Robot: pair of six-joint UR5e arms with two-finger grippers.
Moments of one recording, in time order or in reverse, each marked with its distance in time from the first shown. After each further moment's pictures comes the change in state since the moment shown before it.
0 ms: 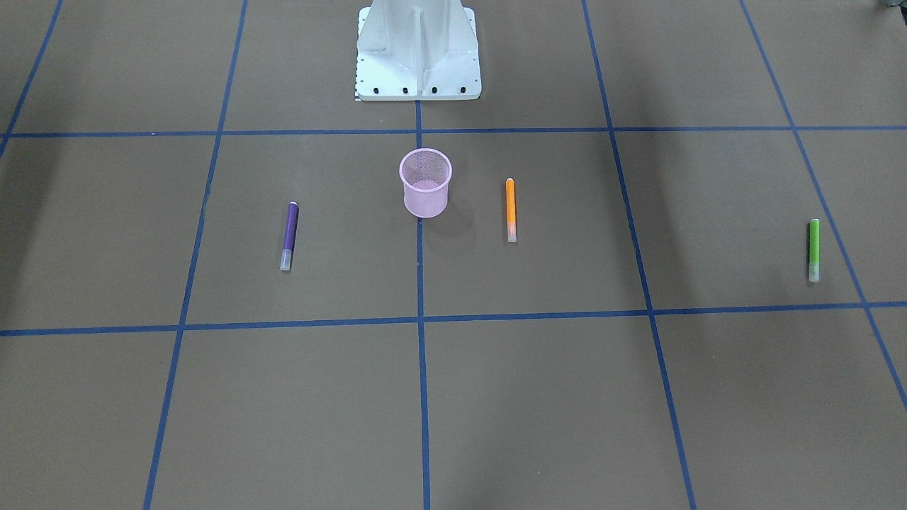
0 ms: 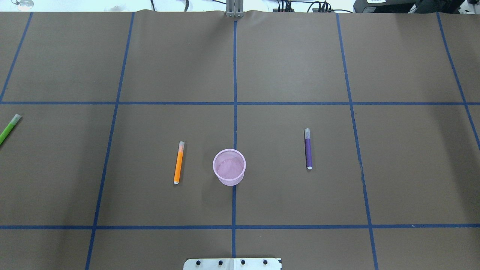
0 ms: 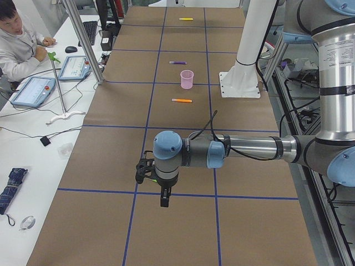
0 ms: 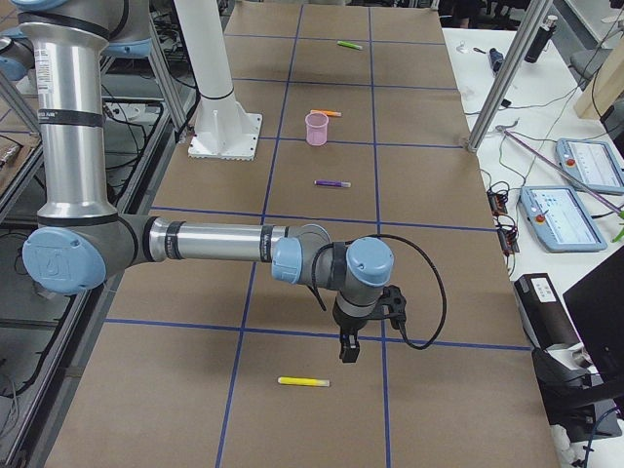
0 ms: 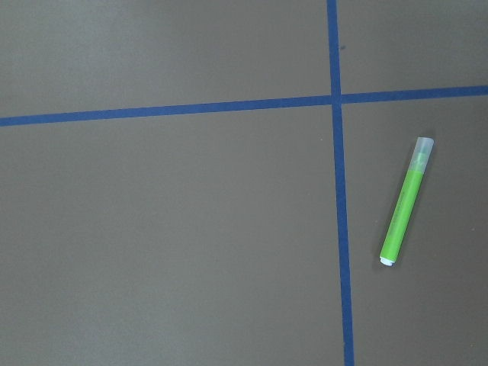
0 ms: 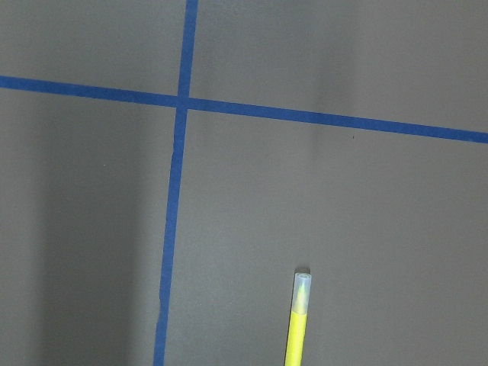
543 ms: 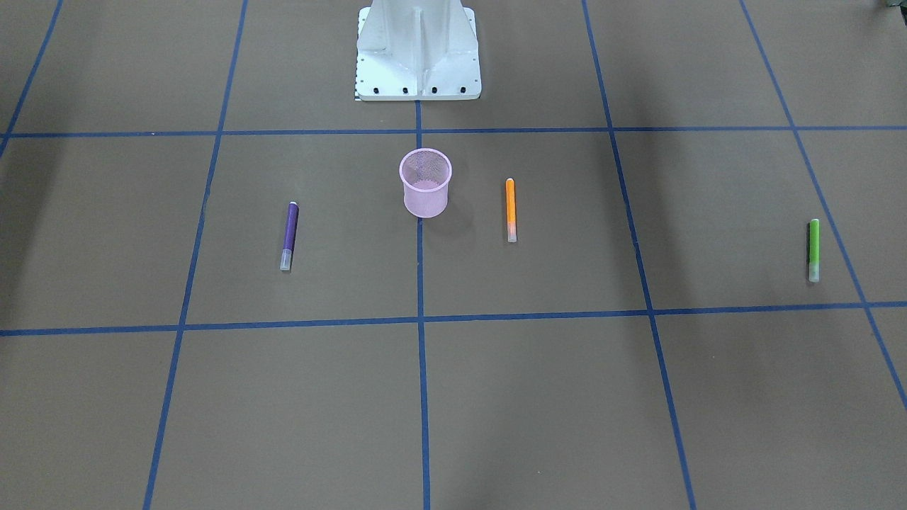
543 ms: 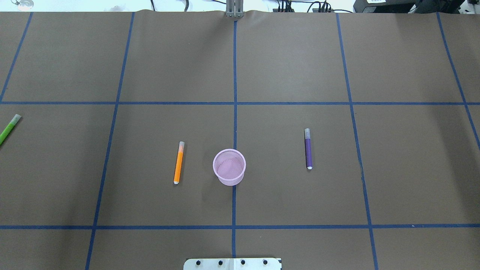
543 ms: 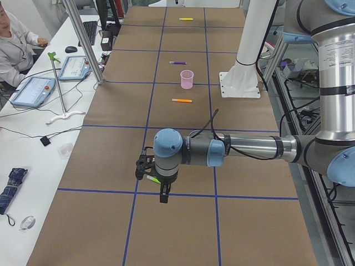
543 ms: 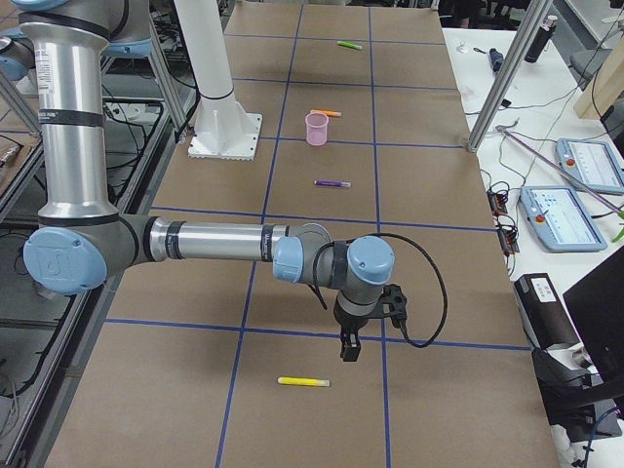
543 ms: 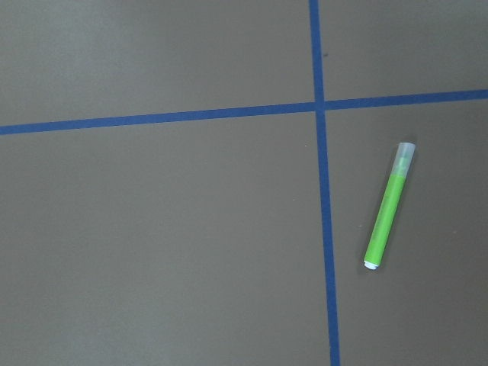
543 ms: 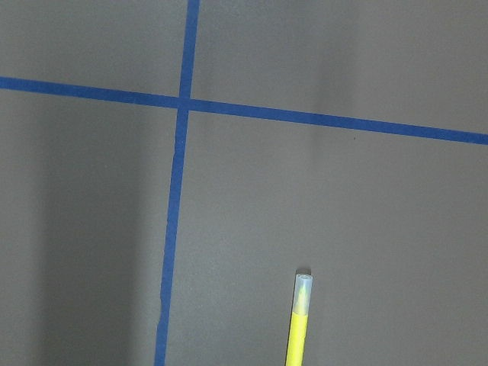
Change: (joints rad) left arm 0.003 0.003 -0.021 -0.005 -0.040 0.000; right arm -0.005 0.002 0.010 0.000 -0.002 0.001
